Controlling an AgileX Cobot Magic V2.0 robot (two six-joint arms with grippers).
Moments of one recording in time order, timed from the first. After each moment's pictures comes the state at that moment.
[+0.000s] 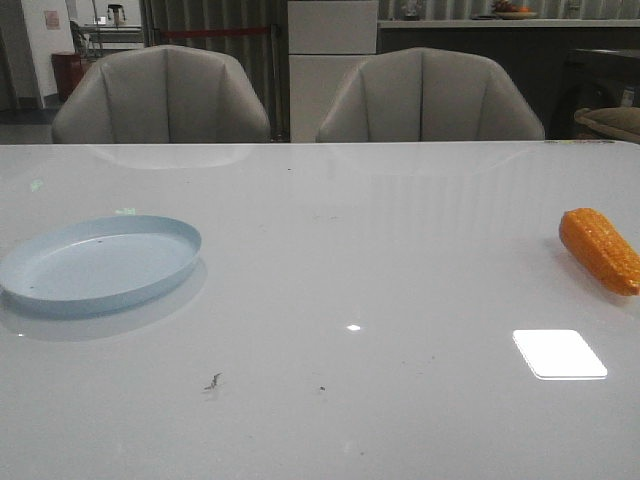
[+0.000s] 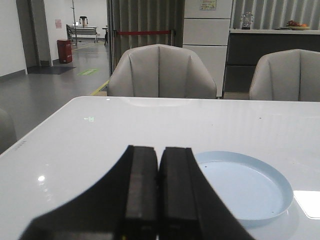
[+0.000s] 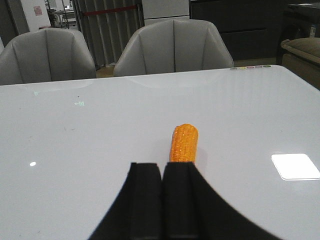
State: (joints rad) left arm 0.02 -0.01 0.01 -0.14 0.03 0.16; right arm 0.03 -0.01 0.03 0.14 0.08 -0.02
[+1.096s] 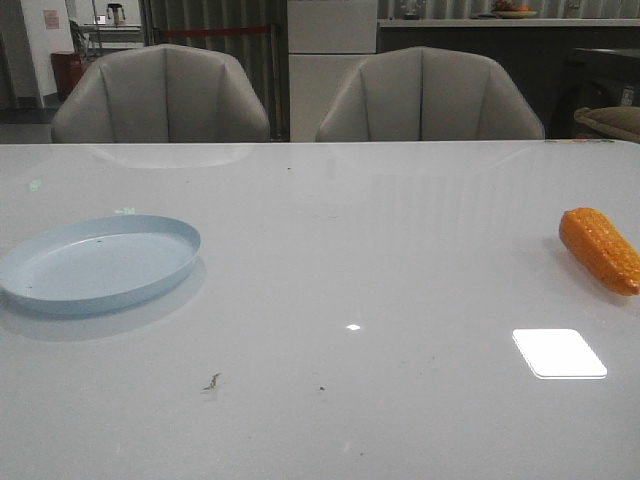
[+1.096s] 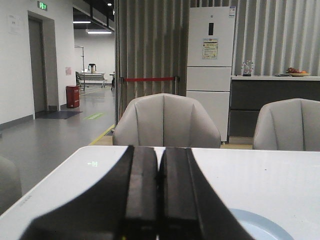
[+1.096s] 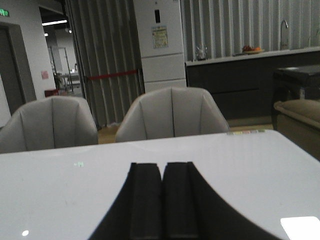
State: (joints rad) left arm 0.02 -0.01 -0.04 -0.13 -0.09 0.16; right arm 0.03 -0.01 -0.04 0.16 -0.10 -0.02
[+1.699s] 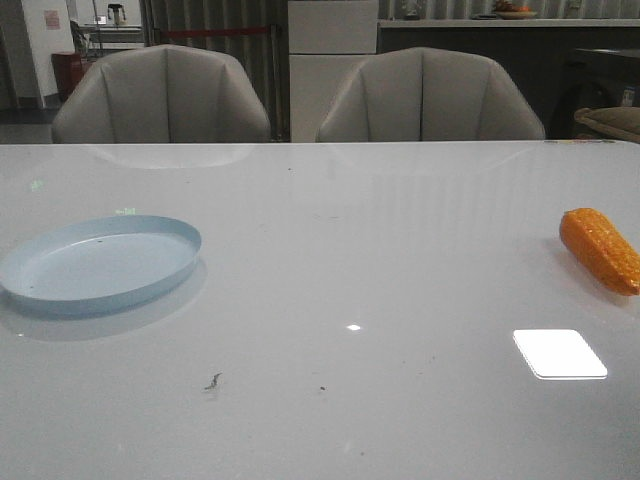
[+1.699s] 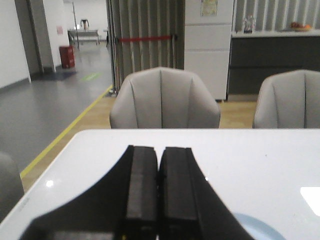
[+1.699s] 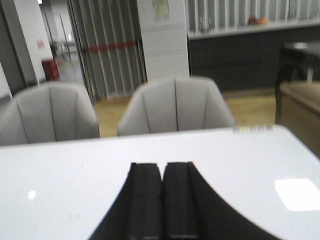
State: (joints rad) left arm 0.02 0.53 -0.48 -0.11 0.02 0.16; right arm 0.03 0.58 -0.49 0.16 -0.04 -0.02
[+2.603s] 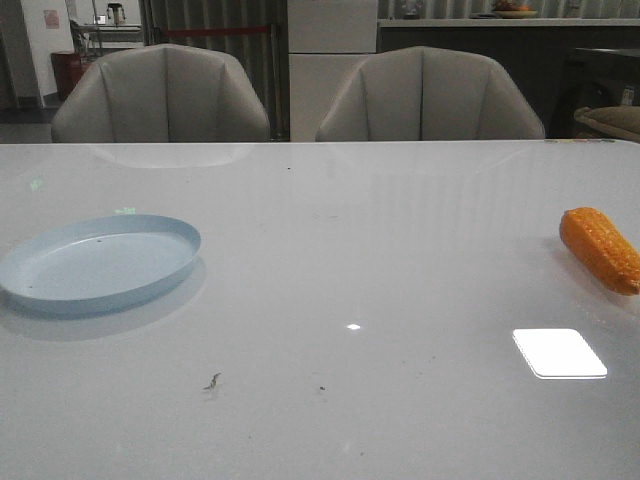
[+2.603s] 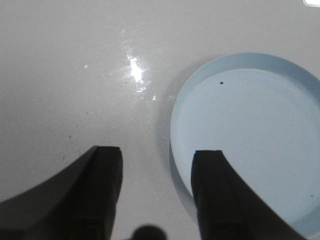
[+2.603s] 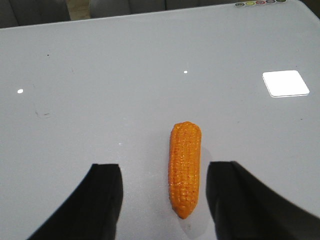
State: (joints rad) left arm 0.02 1.52 -0.96 -0.17 0.37 0.16; right arm 0.03 0.95 -0.49 0.16 -0.02 -0.02
